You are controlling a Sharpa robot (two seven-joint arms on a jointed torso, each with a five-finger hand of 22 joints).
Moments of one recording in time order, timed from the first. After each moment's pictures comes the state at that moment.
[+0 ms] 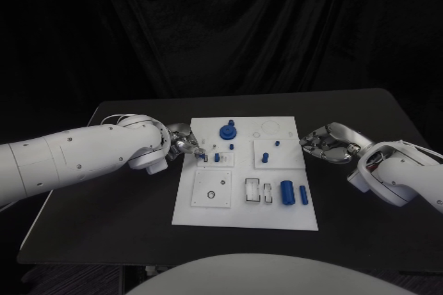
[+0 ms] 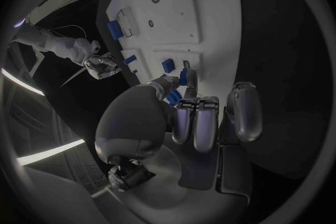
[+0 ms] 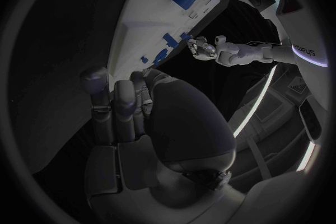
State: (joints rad) left arm 1.26 -0.78 -0.21 1.43 -0.94 -0.03 -0.38; left_hand 1.14 -0.03 0.42 0.11 0.49 0.99 0.05 0.17 1.09 1.47 -0.01 1.57 1.31 1.47 -0.06 1.56 1.31 0.06 1.39 0.04 1.35 1.31; right arm 1.20 -1.03 -0.25 1.55 -1.04 -0.42 0.09; right_hand 1.52 -0.04 0.32 0.25 0.35 0.91 0.15 0.13 0.17 0.87 0.07 1.02 0.71 1.34 0.00 1.16 1.16 0.12 1.29 0.11 0.88 1.31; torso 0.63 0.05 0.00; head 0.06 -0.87
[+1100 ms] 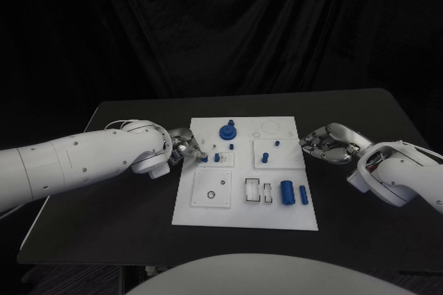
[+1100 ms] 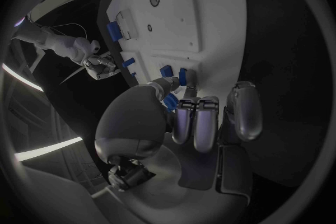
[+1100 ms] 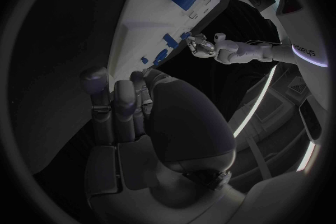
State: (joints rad) left arm 1.23 -0.77 -0.21 1.41 -0.92 -0.04 -0.37; left_hand 1.14 -0.03 0.43 0.12 0.48 0.99 0.05 0.17 1.09 1.47 -0.01 1.57 1.31 1.47 -0.06 1.56 1.31 0.06 1.38 0.04 1.34 1.31; right arm 1.20 -1.03 -0.25 1.55 -1.04 -0.42 0.09; right_hand 1.52 -0.04 0.32 0.25 0.35 0.91 0.15 0.13 0.17 0.87 0.07 1.02 0.71 1.35 0.00 1.16 1.16 0.12 1.29 0.11 0.88 1.31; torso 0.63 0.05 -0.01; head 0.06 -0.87
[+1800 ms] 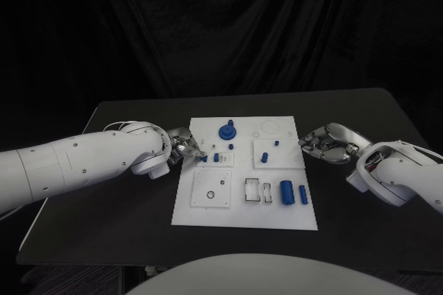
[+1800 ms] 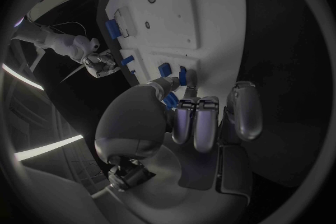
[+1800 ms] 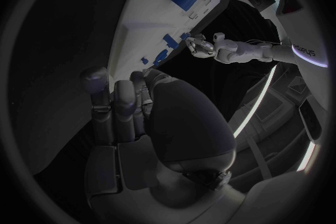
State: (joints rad) left arm 1.23 -0.77 -0.21 1.40 -0.92 -0.07 -0.35; left_hand 1.14 -0.03 0.43 0.11 0.48 0.98 0.06 0.17 1.09 1.47 -0.01 1.57 1.31 1.47 -0.06 1.56 1.31 0.06 1.38 0.04 1.34 1.31; right arm 1.20 -1.02 -0.25 1.55 -1.04 -0.42 0.09; right_hand 1.52 -0.04 0.33 0.24 0.35 0.91 0.15 0.13 0.16 0.87 0.07 1.02 0.71 1.35 0.00 1.16 1.16 0.12 1.29 0.11 0.88 1.31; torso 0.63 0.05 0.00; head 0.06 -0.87
